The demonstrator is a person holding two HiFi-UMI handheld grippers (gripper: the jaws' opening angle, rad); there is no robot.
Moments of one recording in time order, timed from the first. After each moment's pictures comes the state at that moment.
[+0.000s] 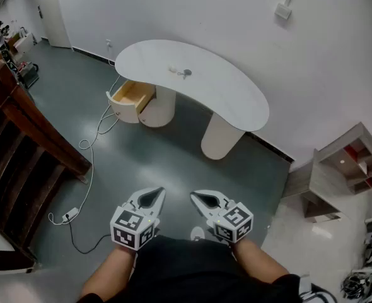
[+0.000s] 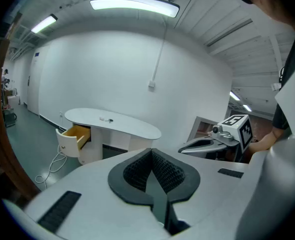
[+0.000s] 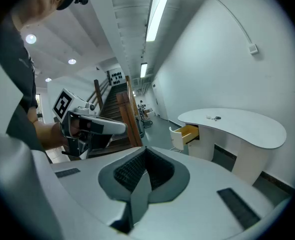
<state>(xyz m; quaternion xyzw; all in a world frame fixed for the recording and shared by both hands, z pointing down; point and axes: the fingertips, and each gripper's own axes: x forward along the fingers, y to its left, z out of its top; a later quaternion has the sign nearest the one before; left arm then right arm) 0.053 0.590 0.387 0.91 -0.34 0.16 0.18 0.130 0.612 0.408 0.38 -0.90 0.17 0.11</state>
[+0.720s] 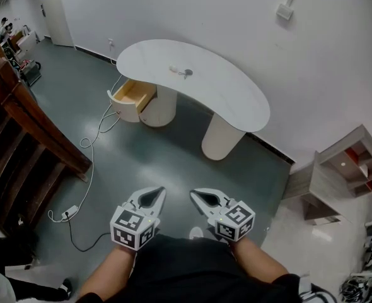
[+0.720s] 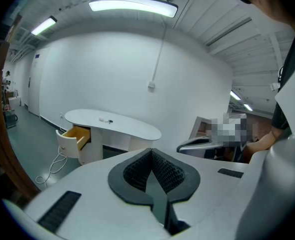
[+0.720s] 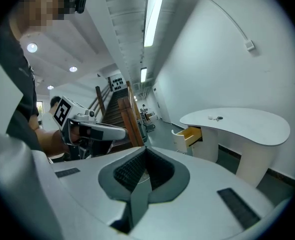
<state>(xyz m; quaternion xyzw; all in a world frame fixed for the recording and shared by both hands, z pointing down) 0.064 0.593 0.382 0.91 -0.34 0.15 0.17 0.139 0.609 0.398 0.37 -0.91 0.18 0.07</state>
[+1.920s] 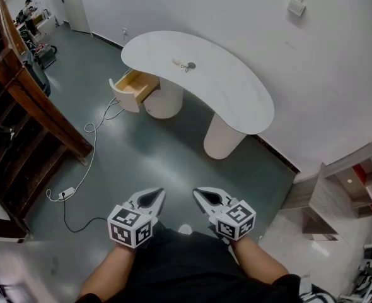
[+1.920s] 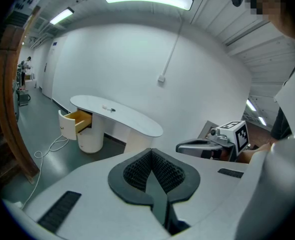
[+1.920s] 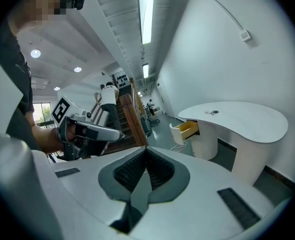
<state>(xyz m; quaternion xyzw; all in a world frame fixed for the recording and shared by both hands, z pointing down) 0.164 0.605 0.419 0.87 -0.40 0.15 0.25 0.253 0.604 0.432 0.32 -0.92 0.20 0.09</state>
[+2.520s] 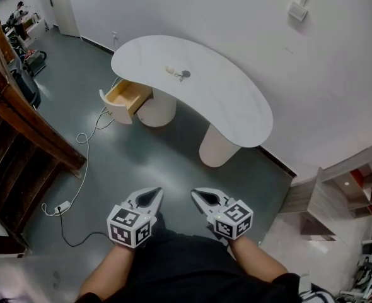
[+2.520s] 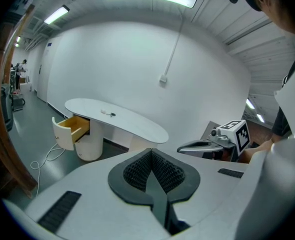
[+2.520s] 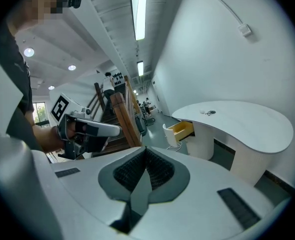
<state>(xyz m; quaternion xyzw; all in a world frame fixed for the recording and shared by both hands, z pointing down) 0.155 0.506 0.425 0.88 -0.38 0.15 0.24 0.245 0.513 0.446 0.34 -0.91 0.21 0.10</state>
